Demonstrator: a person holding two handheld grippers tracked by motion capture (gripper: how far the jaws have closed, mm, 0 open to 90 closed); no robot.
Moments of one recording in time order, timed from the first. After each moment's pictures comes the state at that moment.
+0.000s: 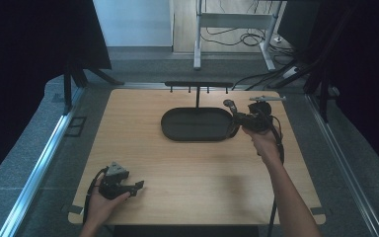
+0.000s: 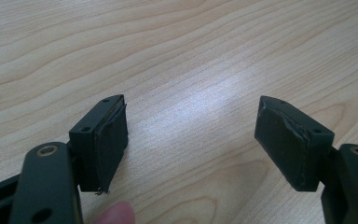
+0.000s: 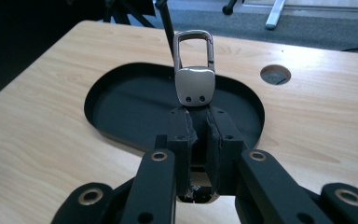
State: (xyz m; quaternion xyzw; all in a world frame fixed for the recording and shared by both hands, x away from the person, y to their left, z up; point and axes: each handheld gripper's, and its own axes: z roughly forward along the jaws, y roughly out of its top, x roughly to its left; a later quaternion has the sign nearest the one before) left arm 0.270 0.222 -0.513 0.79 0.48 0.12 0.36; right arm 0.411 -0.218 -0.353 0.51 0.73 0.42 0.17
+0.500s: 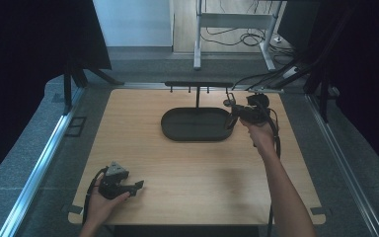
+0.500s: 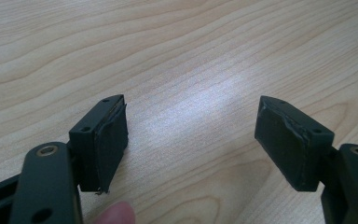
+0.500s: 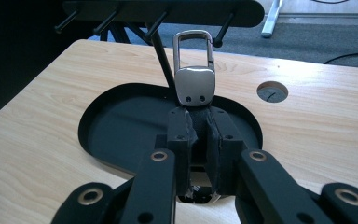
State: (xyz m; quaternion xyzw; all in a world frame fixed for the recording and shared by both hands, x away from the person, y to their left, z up) left arm 0.271 0.223 -0.514 0.79 0.48 0.12 0.36; right arm 0.434 -0.214 -0.350 0.52 0.72 0.43 0.18
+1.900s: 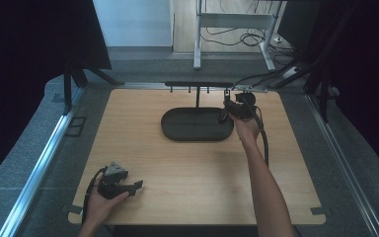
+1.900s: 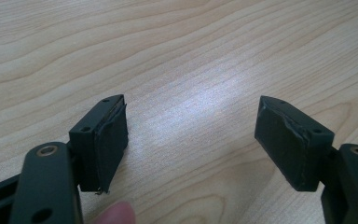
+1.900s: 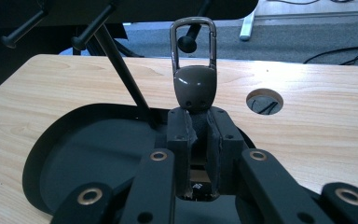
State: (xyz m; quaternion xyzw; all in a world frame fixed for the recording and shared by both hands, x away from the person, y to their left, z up) left arm 0.271 0.226 -0.514 0.79 0.48 0.12 0.36; right arm 0.484 -0.193 -0.396 0.55 0.69 0.43 0.21
